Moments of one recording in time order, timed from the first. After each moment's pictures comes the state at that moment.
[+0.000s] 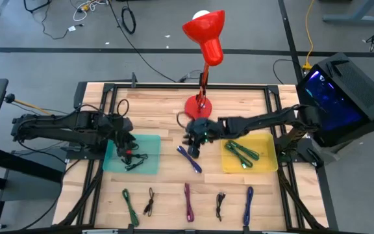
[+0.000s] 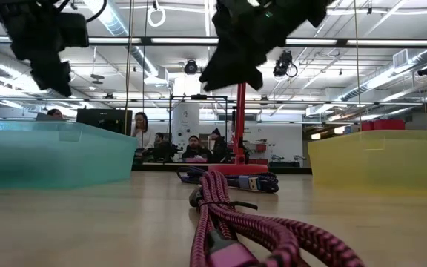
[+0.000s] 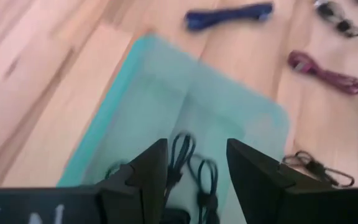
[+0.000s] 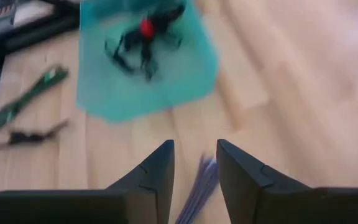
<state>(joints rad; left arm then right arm) 0.04 0.67 0.61 -0.80 0.07 -0.44 0.04 1.71 1.22 -0.19 0.04 0.35</state>
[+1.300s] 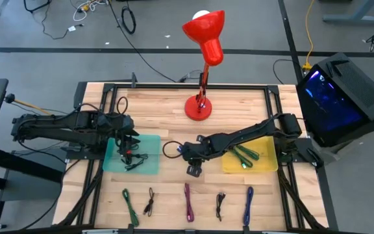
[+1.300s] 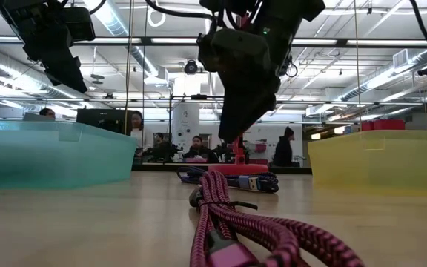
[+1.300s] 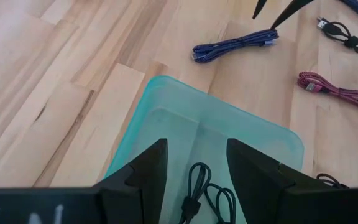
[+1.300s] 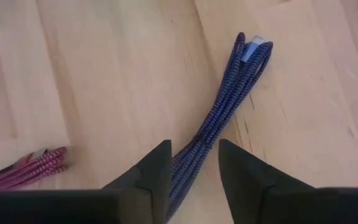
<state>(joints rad) 0.04 0.67 0.61 -0.72 -0.02 -0.35 0.18 1.96 1.44 -0.62 0.10 0.45</state>
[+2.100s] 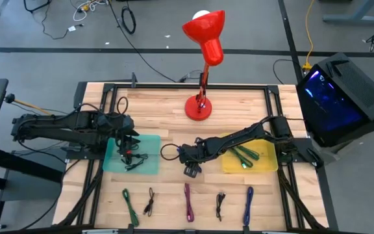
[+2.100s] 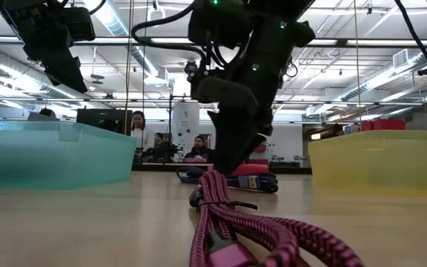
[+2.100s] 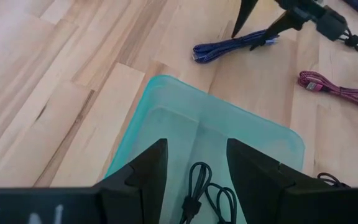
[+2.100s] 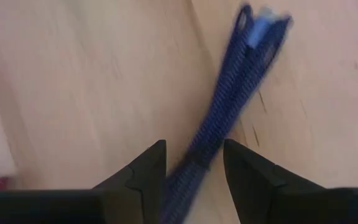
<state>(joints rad) 0.04 0.67 0.61 -0.72 -0.01 -0.35 0.17 2.08 1.44 -0.55 0.12 0.48</state>
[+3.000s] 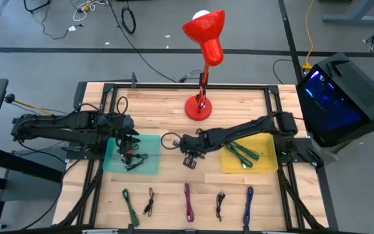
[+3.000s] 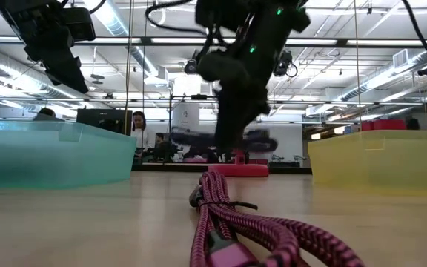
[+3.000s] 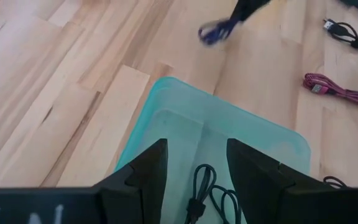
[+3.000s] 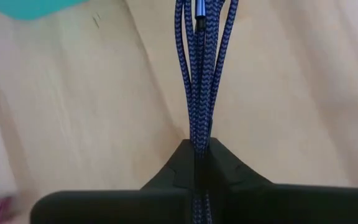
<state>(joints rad) 0.04 0.67 0.61 -0.72 -0.03 -0.35 0.12 1.99 1.45 -0.60 0.15 0.45</state>
